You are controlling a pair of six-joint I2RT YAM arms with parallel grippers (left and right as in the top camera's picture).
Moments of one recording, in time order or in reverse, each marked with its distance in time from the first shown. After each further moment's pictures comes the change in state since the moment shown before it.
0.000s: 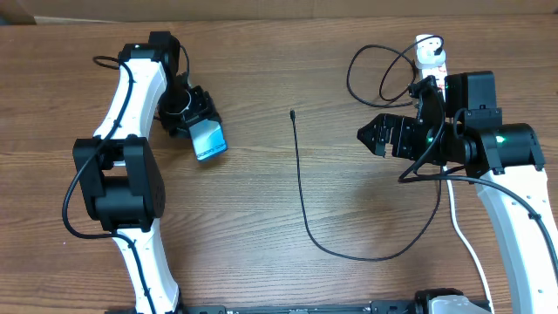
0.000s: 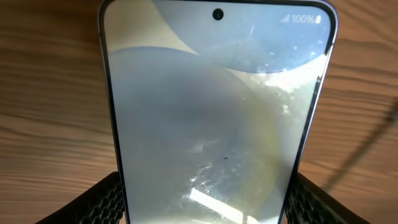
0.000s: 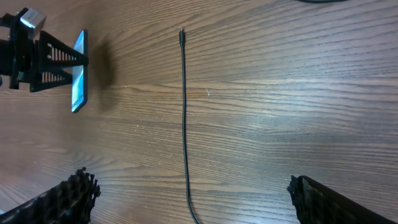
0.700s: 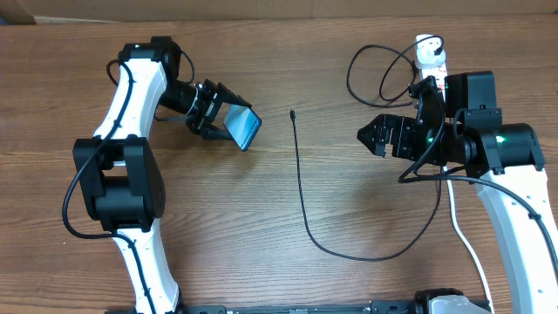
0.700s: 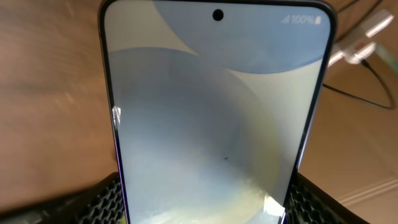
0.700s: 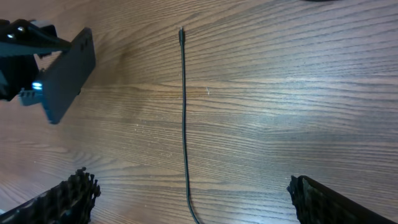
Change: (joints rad) left arm 0.000 0.000 0.000 -0.125 0.592 -0.327; right arm 0.000 0.000 0.000 -0.004 0.000 0.000
